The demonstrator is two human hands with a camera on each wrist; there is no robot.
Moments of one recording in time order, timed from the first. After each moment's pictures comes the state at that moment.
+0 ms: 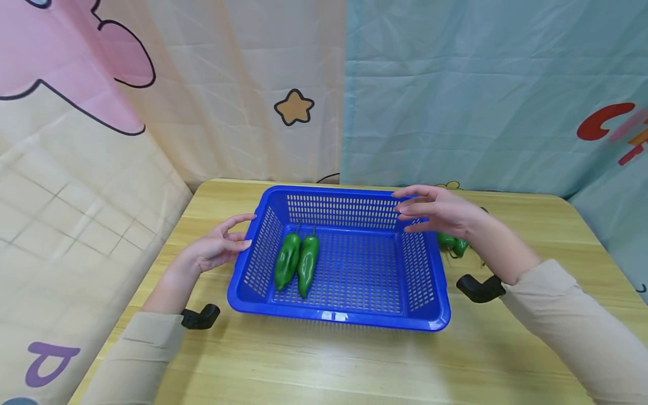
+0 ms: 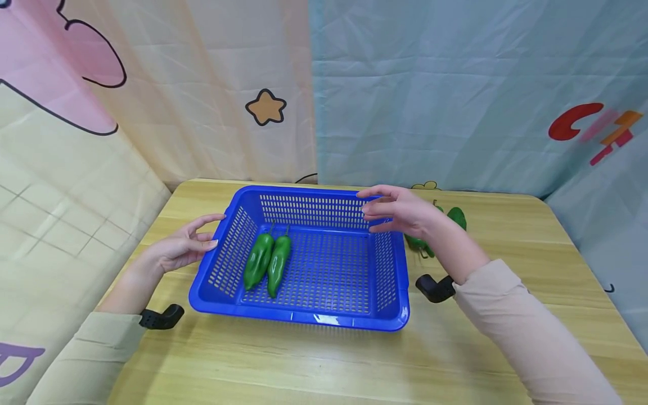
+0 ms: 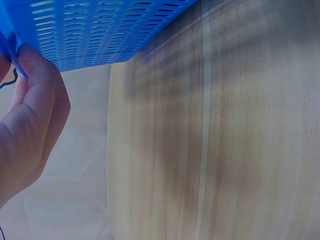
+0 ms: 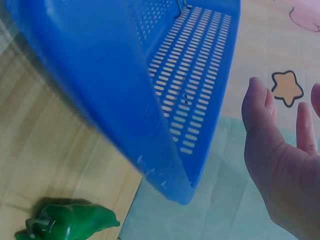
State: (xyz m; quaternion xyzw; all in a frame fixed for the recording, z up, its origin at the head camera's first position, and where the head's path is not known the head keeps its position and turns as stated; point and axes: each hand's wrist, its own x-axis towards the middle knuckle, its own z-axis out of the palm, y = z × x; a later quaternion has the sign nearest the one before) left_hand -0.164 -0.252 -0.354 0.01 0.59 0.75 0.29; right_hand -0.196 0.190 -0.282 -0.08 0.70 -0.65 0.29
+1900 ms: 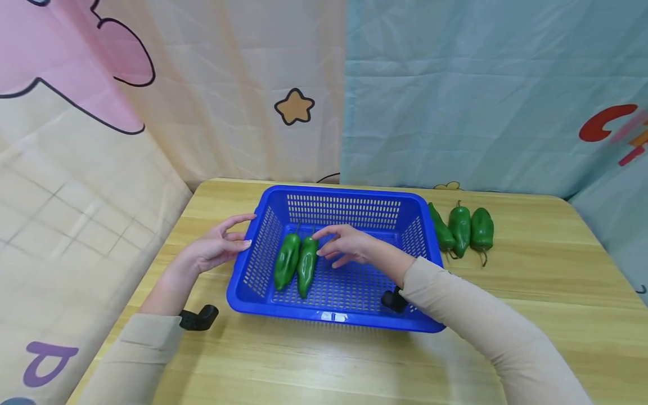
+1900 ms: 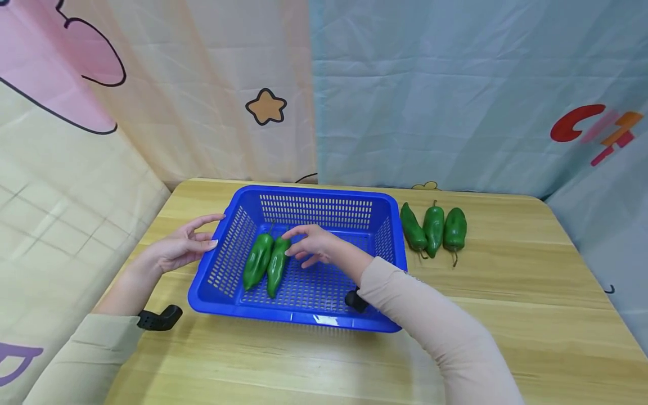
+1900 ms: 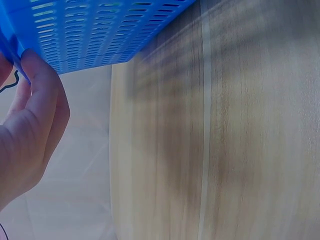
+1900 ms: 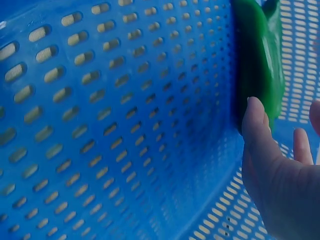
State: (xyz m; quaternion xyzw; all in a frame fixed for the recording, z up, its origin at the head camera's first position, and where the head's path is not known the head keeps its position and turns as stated) left_hand -0.162 -0.250 -0.352 0.02 0.62 0.74 0.27; right_hand -0.196 0.047 -0.365 -0.05 0.74 -0.56 0.37
